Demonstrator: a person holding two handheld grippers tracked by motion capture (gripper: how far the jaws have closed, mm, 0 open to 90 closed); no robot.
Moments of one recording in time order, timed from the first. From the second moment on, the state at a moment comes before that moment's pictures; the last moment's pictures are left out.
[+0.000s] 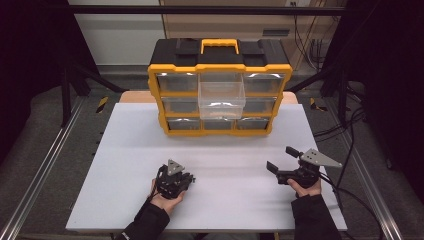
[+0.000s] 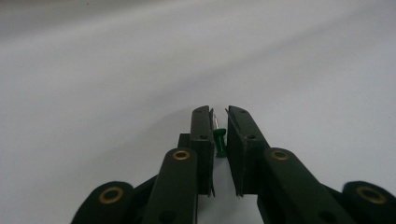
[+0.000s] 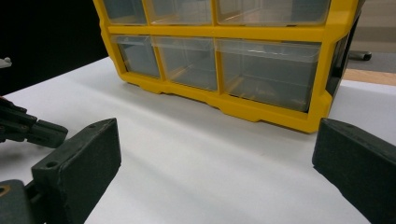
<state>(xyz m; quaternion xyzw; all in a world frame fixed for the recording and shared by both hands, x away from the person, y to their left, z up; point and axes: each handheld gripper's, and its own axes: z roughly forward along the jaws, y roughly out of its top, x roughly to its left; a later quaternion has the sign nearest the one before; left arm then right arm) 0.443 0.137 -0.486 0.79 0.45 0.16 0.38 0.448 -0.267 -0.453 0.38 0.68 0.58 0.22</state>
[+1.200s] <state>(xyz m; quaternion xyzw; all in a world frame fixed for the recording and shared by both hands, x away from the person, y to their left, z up) 0.437 0.147 -0.458 0.79 0.43 0.17 0.41 0.448 -0.267 -0.453 0.38 0.69 0.58 0.22</state>
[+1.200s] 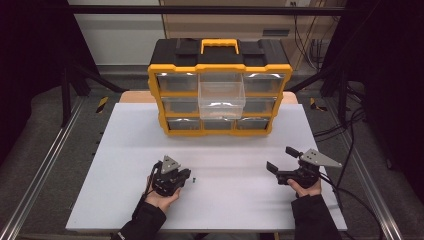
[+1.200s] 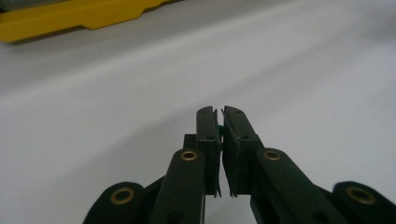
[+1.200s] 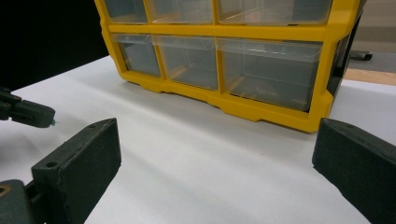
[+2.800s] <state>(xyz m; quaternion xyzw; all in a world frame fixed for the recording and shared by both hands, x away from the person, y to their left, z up) 0.436 0.153 -0.262 0.74 0.32 0.23 0.55 0.447 -0.267 -0.453 0.38 0.69 0.57 0.22</state>
